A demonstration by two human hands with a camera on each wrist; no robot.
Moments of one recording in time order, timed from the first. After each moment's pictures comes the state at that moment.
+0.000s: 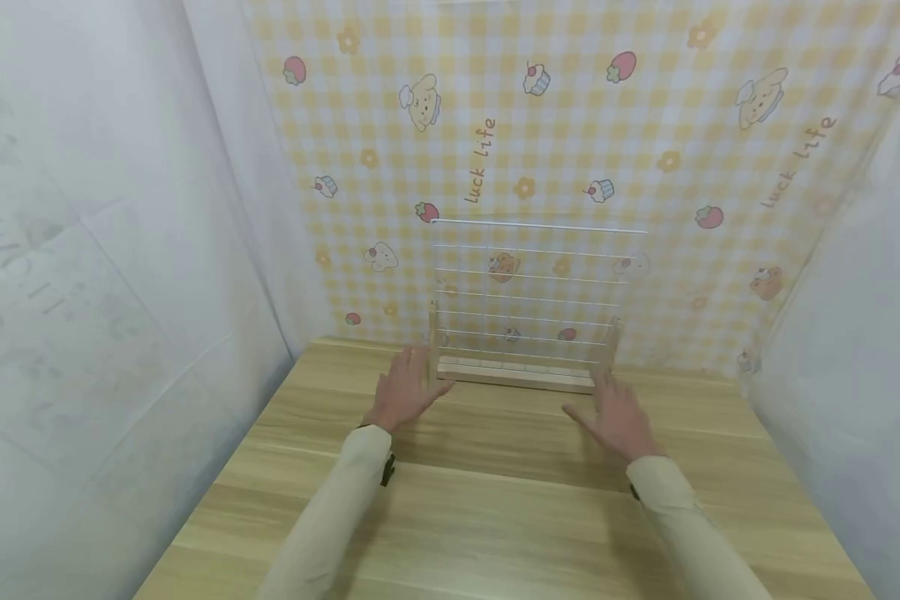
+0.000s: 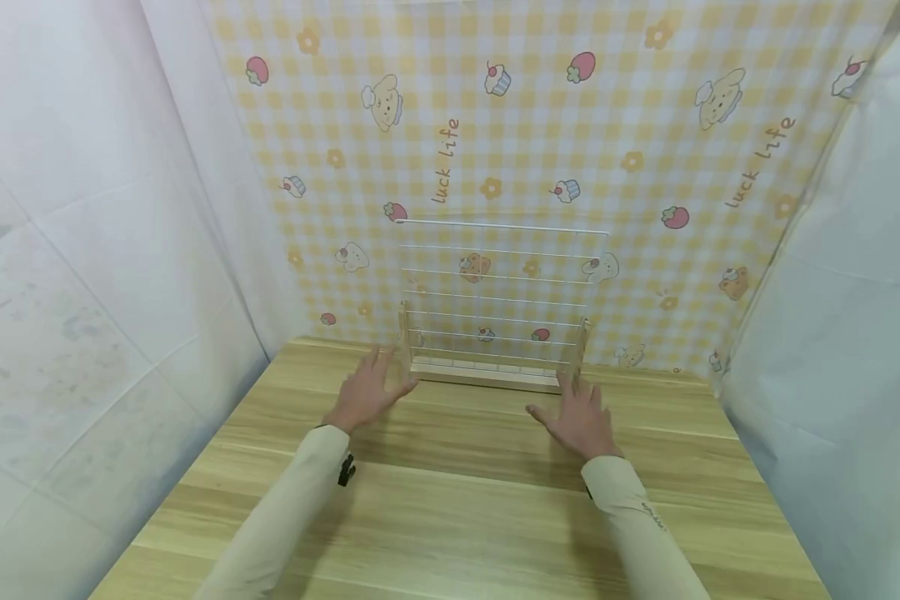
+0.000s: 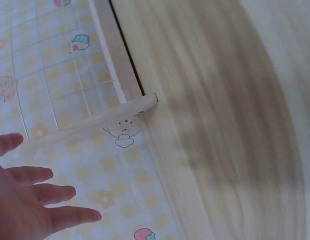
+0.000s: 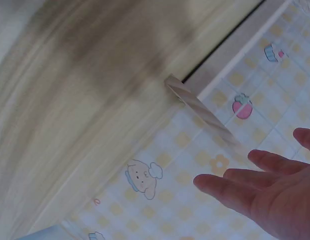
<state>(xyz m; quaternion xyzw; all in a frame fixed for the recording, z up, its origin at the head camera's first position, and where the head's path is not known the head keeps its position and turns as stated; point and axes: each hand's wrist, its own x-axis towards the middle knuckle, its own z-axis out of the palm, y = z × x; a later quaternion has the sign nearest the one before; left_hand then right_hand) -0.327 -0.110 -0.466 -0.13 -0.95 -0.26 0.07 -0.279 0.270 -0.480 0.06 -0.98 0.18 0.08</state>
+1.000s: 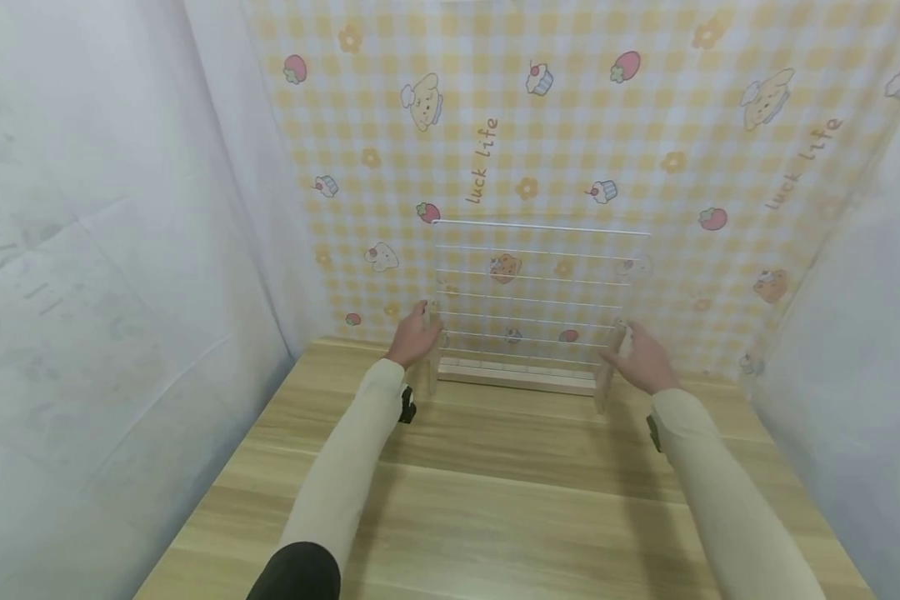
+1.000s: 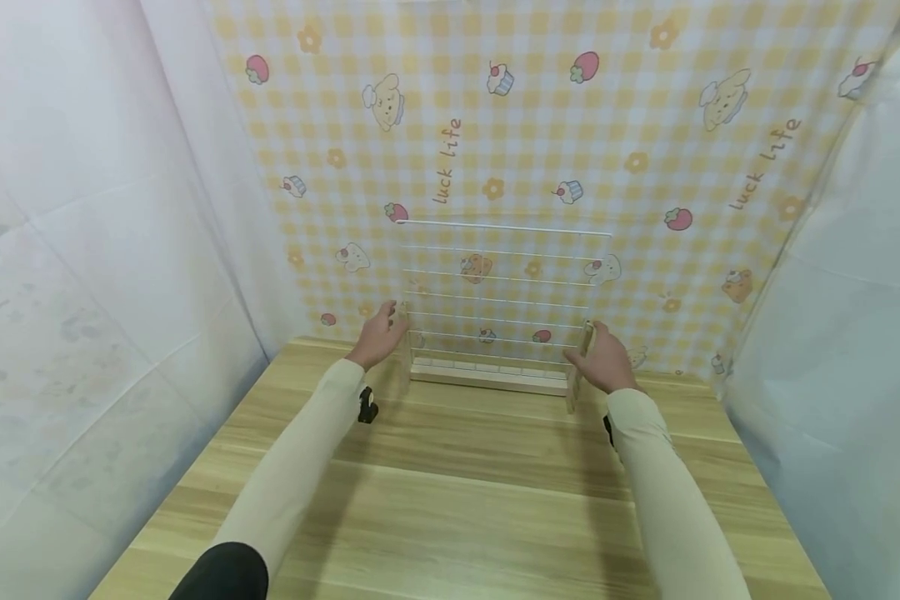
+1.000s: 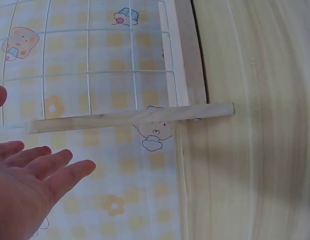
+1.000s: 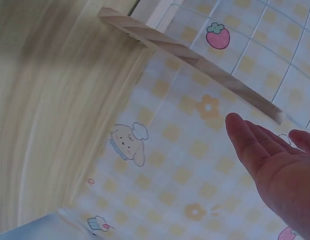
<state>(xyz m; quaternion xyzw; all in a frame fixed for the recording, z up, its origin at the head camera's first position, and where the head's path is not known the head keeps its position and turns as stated) -0.404 -0.100 -0.417 -0.10 -0.89 -0.45 0.03 -0.333 0.309 -0.398 0.04 -0.96 0.27 0.04</state>
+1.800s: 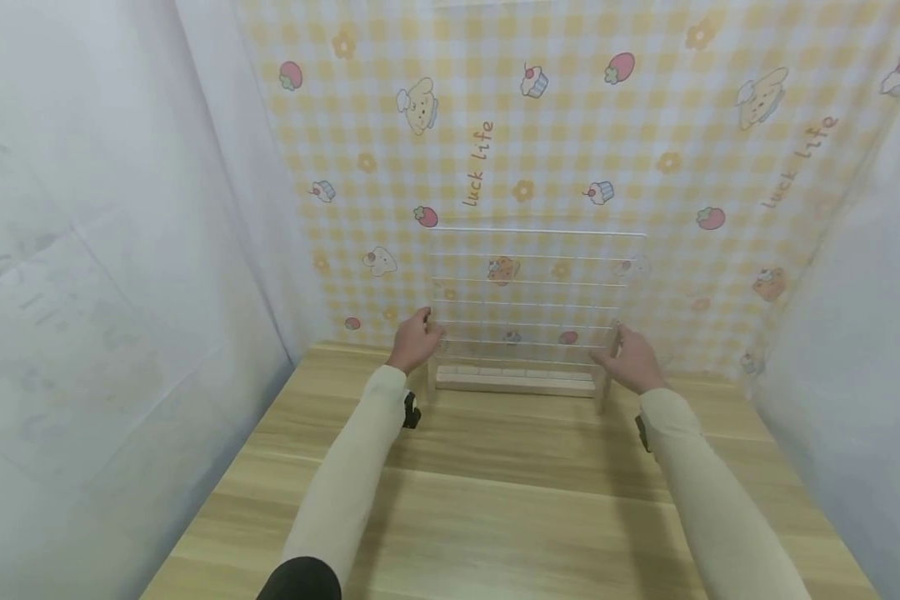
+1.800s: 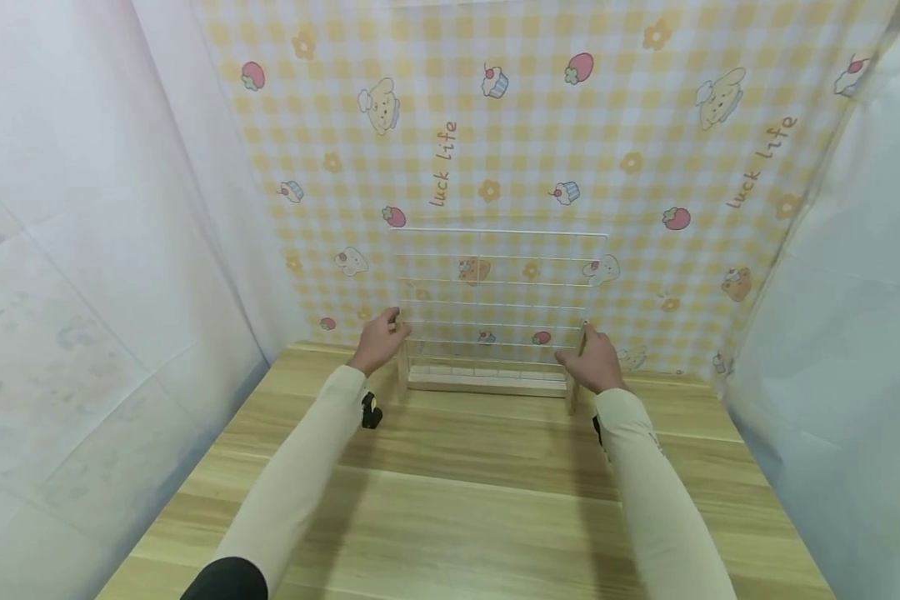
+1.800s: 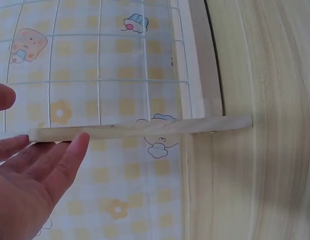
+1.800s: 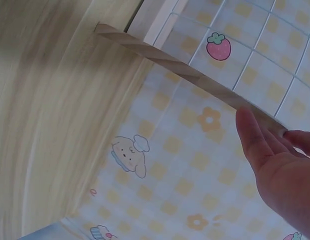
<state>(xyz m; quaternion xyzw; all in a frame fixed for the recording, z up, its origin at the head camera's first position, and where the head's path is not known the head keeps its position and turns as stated) -0.399 -0.093 -0.413 -0.08 -0.88 -0.48 0.04 -0.335 0.294 -0.401 0.04 -0.95 0.30 0.04</state>
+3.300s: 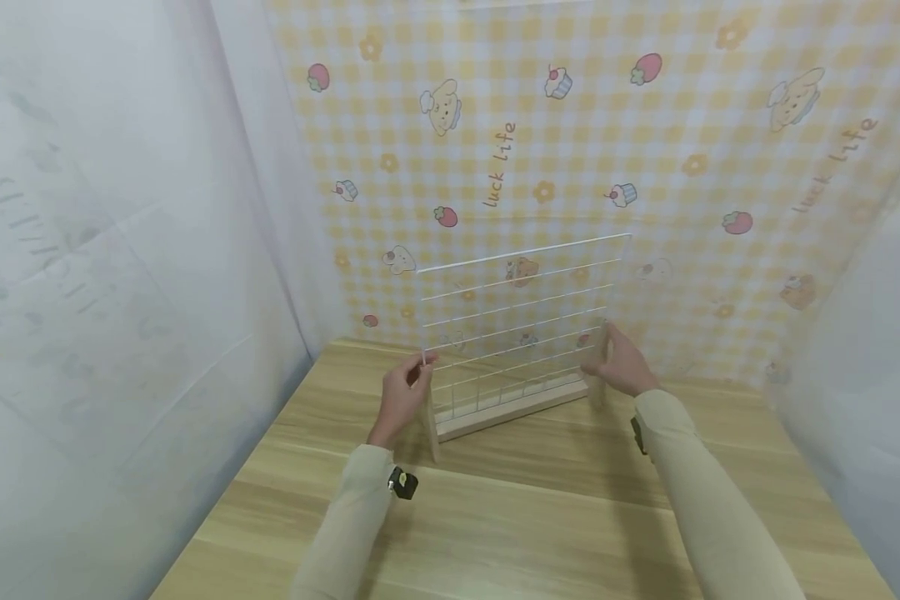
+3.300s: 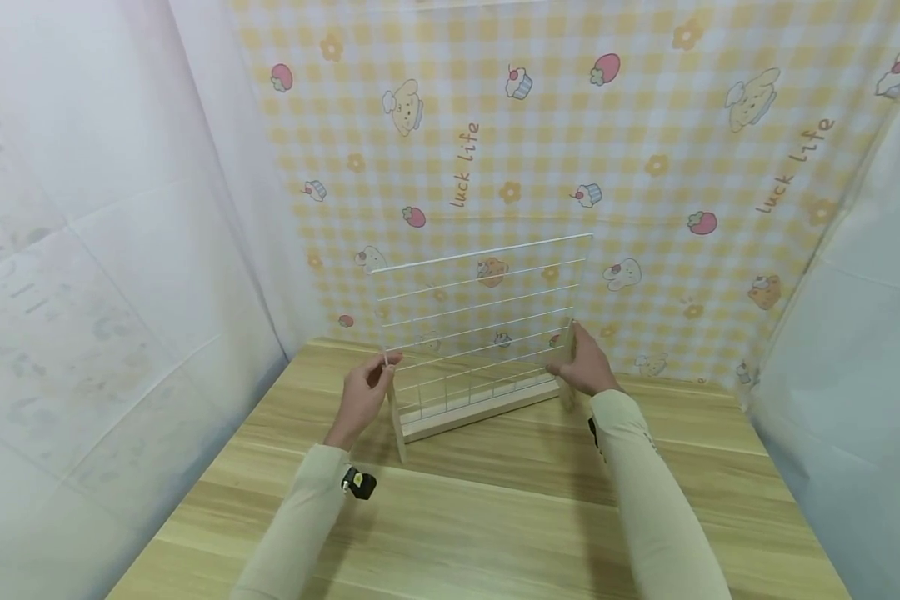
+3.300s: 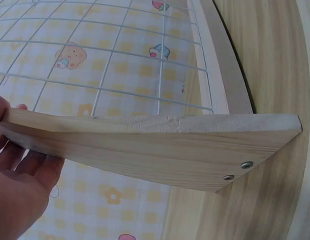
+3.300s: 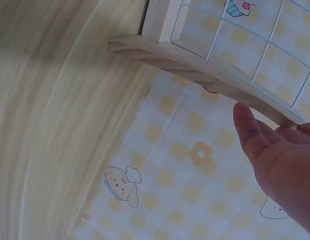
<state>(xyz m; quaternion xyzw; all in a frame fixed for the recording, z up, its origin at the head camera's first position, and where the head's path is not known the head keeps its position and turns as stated) -0.305 -0.123 -0.454 -0.11 -0.78 -0.60 0.15 -0.351 0.265 -0.412 0.09 -0.94 0.34 0.01</state>
